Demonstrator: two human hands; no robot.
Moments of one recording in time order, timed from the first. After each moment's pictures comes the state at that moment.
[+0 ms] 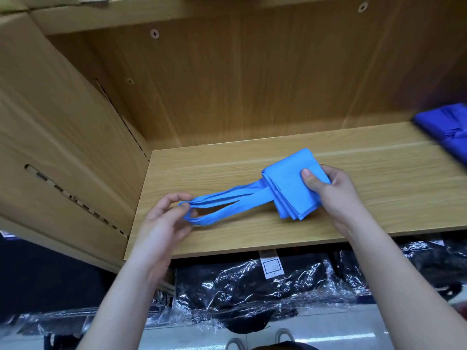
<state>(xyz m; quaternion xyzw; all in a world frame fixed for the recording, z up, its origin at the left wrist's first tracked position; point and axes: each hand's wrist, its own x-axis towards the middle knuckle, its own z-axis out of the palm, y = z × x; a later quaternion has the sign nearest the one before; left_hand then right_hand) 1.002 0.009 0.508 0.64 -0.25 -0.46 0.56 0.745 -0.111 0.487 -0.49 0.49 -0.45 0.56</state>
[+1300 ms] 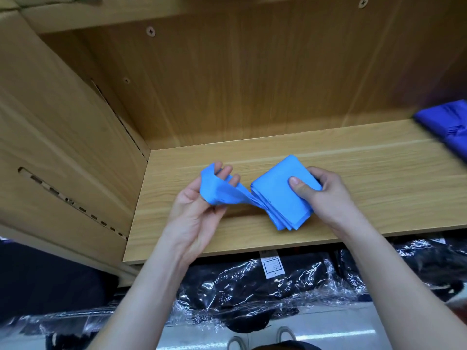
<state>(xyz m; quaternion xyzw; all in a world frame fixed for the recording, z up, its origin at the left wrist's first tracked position) 0.968 -0.024 0.507 0.35 -0.24 -0.62 0.66 0.752 -0.103 0.487 -0.55 0.51 -0.39 0.54</state>
